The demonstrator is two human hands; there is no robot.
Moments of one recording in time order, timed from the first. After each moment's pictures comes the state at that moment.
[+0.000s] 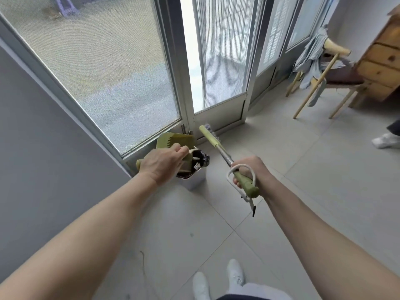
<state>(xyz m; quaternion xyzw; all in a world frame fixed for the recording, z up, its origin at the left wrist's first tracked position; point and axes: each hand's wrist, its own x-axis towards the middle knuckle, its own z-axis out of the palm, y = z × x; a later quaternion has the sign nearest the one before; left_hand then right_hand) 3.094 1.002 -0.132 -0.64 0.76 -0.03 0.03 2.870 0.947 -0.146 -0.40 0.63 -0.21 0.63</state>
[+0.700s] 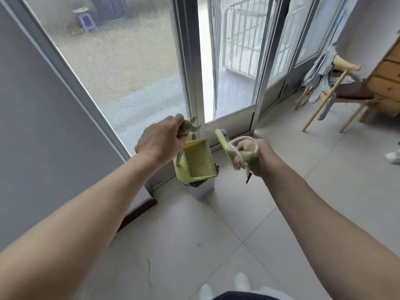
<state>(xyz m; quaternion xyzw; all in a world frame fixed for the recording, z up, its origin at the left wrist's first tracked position) 3.121 1.004 -0.058 -0.72 0.67 -0.04 -0.17 2.918 0.935 -0.089 -0.37 0.59 -0.29 0.65</state>
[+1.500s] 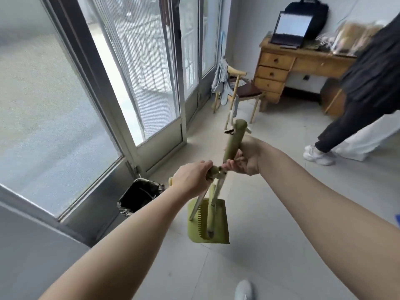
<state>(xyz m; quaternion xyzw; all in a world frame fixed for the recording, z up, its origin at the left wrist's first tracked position) 2.960 0.954 -0.133 -0.51 0.85 0.09 -0.10 2.802 0.950 -0.043 -0.23 0.62 -0.22 0.72</state>
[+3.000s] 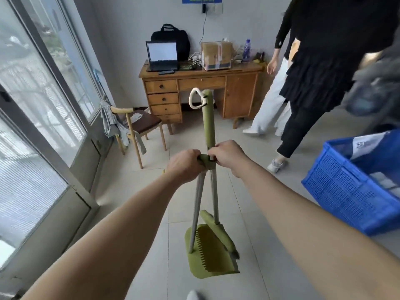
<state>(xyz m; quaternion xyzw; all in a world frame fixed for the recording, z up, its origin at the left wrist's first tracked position) 2.561 0.796 -0.073 -0.38 0.90 0.19 -0.07 2.456 0.877 -0.050 -0.29 0.80 -0.44 0.30</state>
